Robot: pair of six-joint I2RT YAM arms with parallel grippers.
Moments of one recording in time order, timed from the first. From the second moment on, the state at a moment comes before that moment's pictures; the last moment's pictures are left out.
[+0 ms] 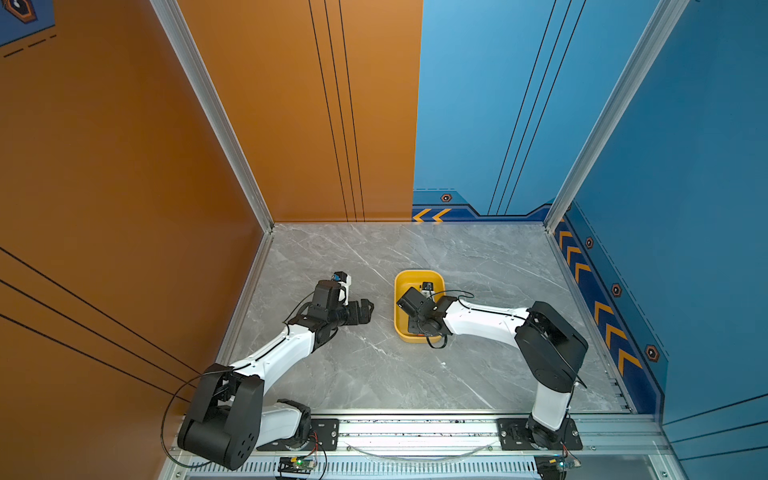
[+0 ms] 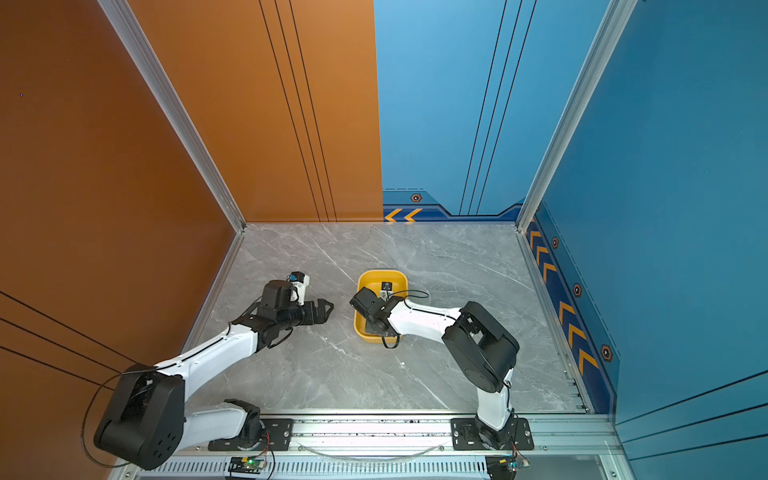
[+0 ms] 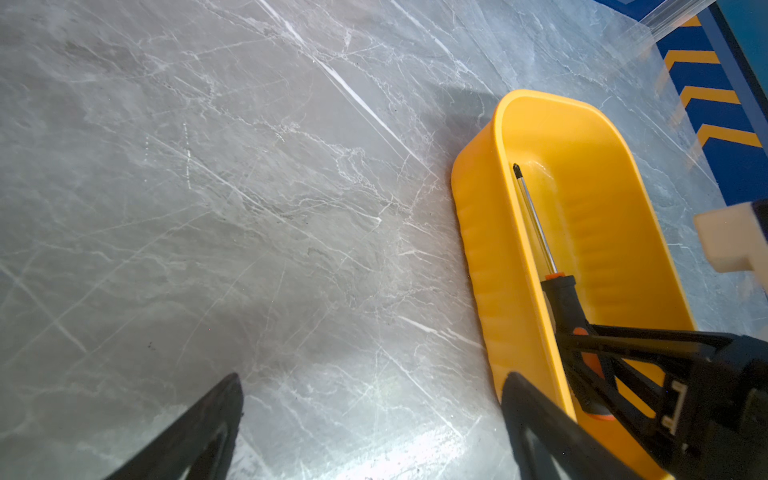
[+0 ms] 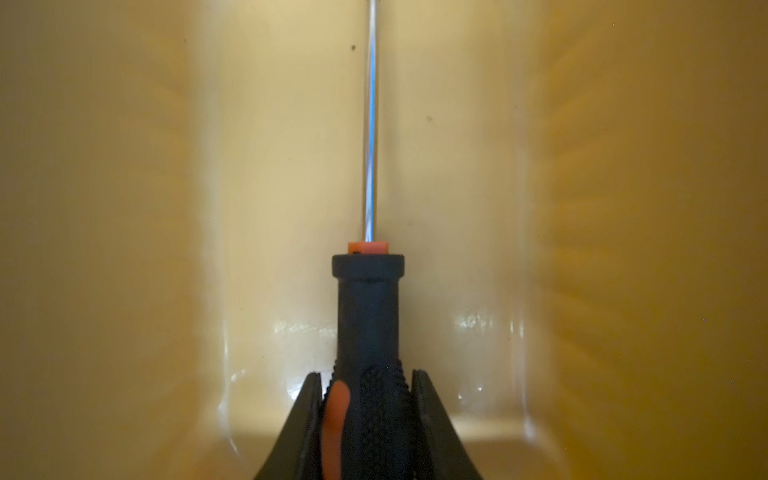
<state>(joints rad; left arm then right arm) -0.30 1.27 0.60 -0.08 0.20 -0.37 0.88 1.86 1.19 -0.54 0.29 0.90</state>
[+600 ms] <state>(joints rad) -0.30 1.27 0.60 -0.08 0.20 -0.37 0.88 1.87 1.20 -0.54 0.28 0.91</state>
